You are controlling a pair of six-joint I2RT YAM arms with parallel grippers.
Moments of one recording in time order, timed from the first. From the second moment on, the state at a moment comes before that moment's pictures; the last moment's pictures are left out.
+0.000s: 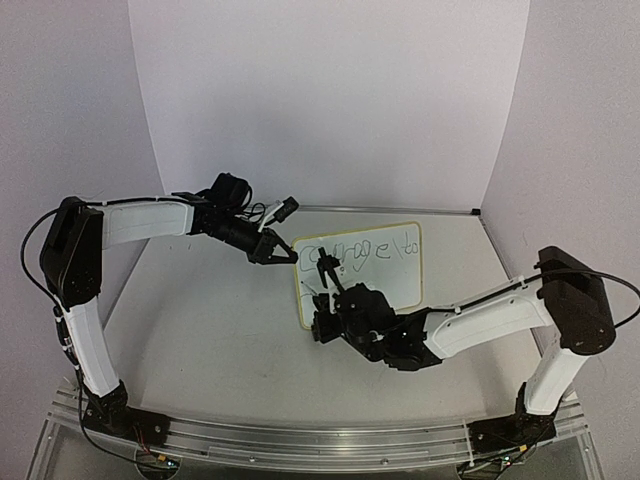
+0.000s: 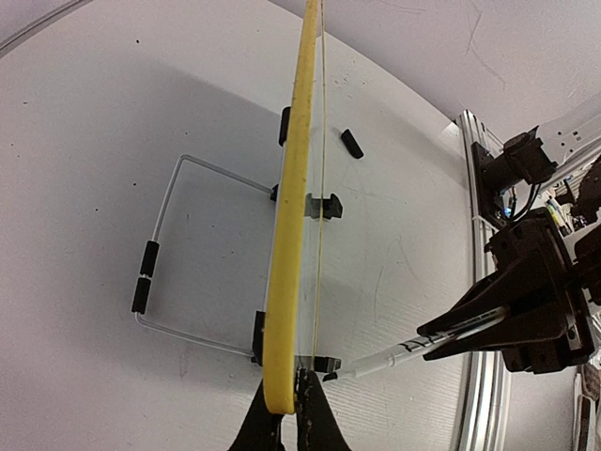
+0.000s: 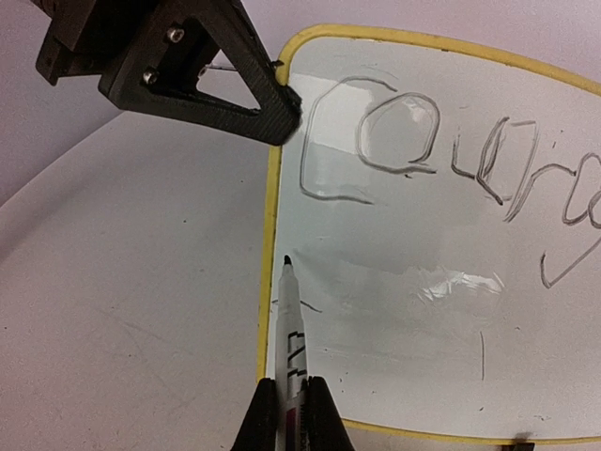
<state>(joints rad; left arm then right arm) -0.55 1.86 1.41 -0.39 0.81 0.21 1.19 1.77 0.92 0.43 0.58 0.30</state>
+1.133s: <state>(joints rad) -0.55 1.86 1.41 -0.39 0.81 0.21 1.22 1.83 0.94 0.29 0.61 0.44</state>
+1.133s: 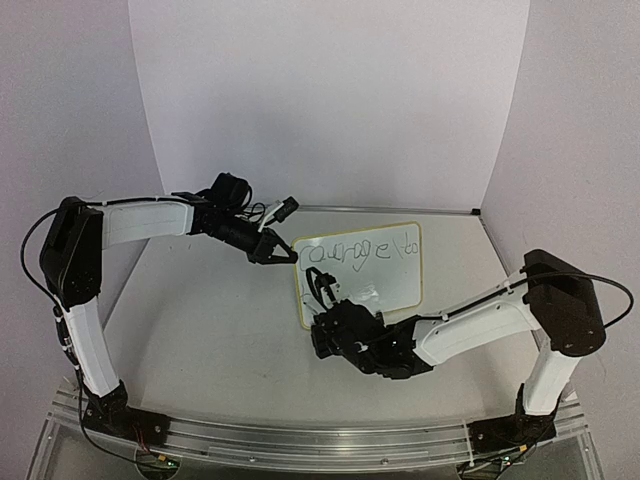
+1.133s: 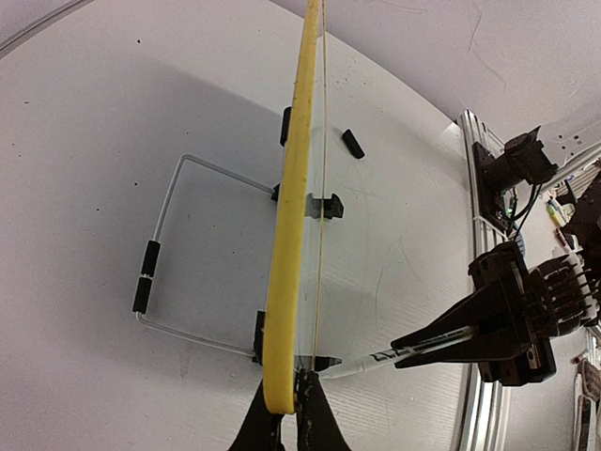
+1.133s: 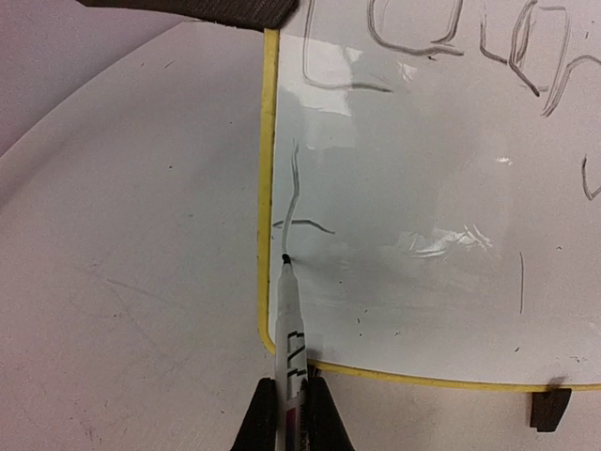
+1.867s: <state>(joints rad) -0.55 1.86 1.41 -0.39 0.81 0.21 1.22 1.77 0.91 0.31 0.63 0.44</state>
